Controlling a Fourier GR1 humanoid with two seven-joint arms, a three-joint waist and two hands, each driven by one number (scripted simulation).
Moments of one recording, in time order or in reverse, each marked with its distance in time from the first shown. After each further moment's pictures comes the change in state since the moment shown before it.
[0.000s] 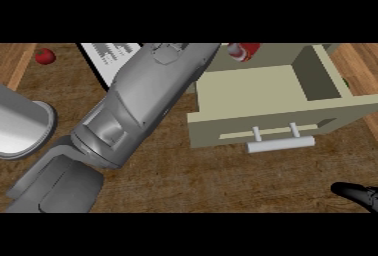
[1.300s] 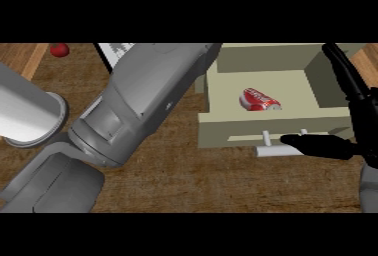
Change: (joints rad) left arm -0.061 0.000 0.019 0.053 0.143 0.042 -0.098; right arm -0.210 -0.187 0.276 0.329 0.607 -0.001 -0.241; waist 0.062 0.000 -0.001
